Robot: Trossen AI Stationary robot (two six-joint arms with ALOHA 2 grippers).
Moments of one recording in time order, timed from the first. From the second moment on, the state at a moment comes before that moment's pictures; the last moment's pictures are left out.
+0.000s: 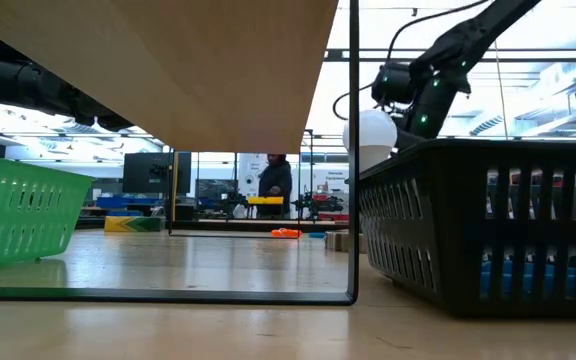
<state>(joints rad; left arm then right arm) 0.24 0.26 0.05 0.15 0.02 0.11 -0.58 1.55 0.96 -0.52 -0.05 -0.21</state>
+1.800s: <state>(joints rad) 0.24 0.26 0.05 0.14 0.00 0.07 -0.58 1.75 0.96 -0.54 0.05 -0.21</state>
